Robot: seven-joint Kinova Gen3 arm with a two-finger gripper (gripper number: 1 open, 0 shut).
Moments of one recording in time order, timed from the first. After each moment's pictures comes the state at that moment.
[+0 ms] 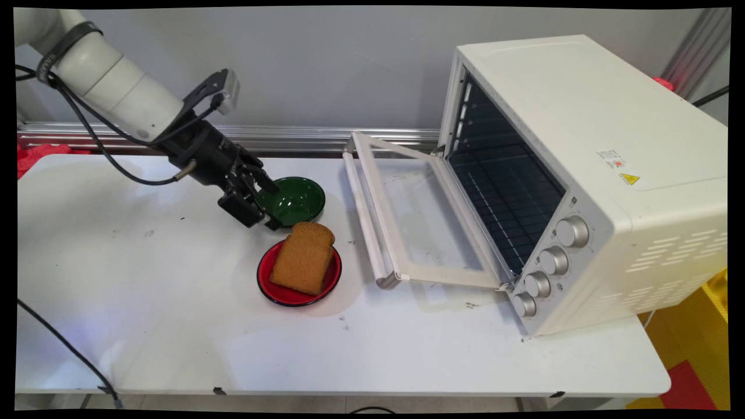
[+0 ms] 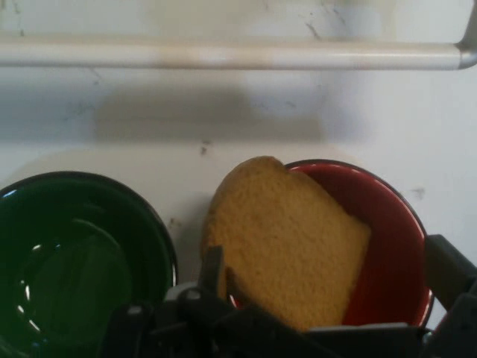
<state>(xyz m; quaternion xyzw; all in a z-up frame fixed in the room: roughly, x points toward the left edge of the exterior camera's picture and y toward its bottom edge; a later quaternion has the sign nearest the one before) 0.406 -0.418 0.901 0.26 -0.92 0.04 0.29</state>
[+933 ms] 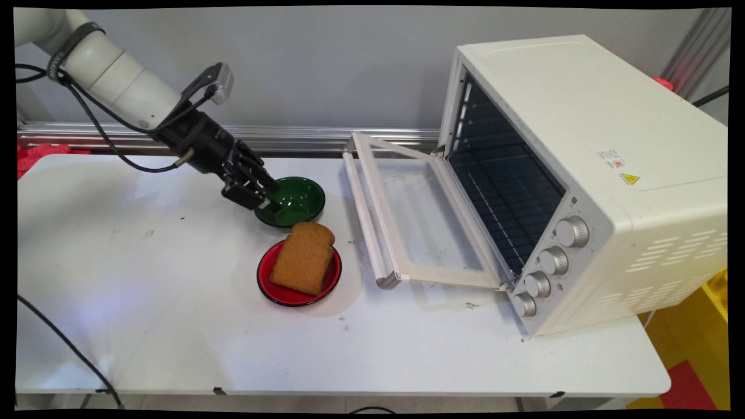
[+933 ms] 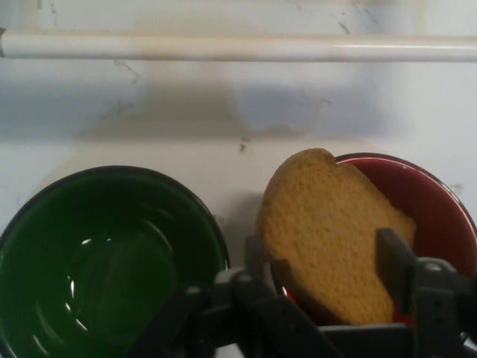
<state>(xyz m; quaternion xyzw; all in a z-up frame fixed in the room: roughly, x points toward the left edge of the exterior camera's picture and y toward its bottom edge) 0.438 -0.447 0.890 0.25 -0.92 0.04 0.30</state>
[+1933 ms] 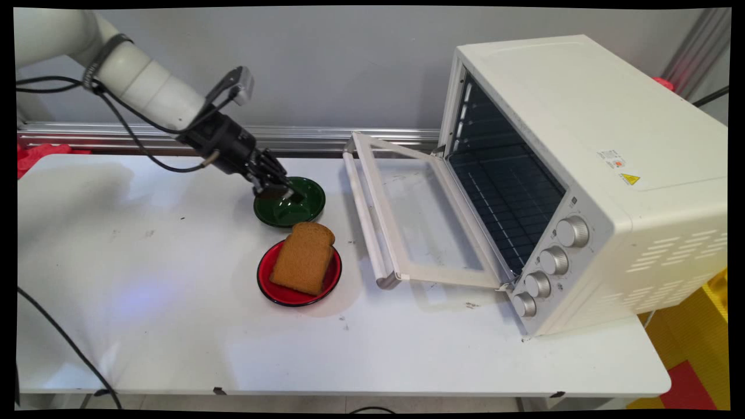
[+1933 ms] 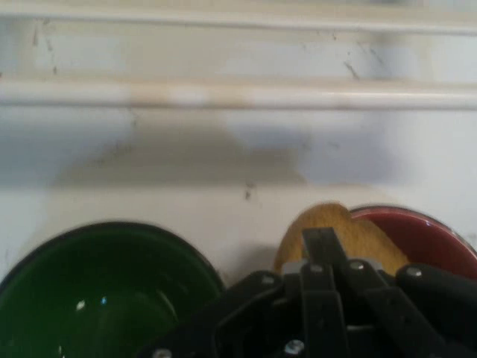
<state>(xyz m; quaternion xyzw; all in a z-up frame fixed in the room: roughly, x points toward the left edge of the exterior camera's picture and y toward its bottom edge) 0.422 -0.470 0.870 0.25 -0.91 0.03 0.33</state>
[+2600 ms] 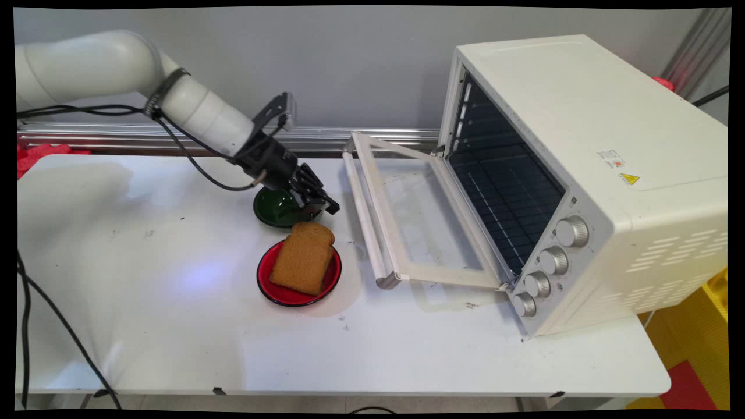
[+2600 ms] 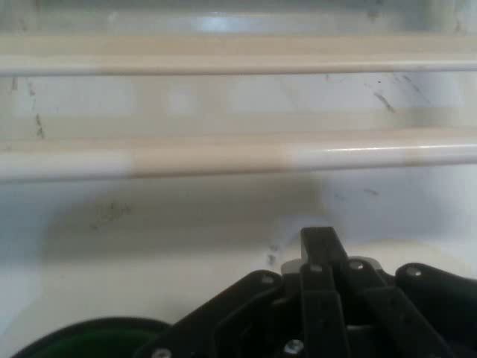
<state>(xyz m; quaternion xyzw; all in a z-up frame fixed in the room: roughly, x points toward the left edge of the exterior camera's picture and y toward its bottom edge) 0.377 -0.501 0.817 0.23 -0.91 0.04 0.34</state>
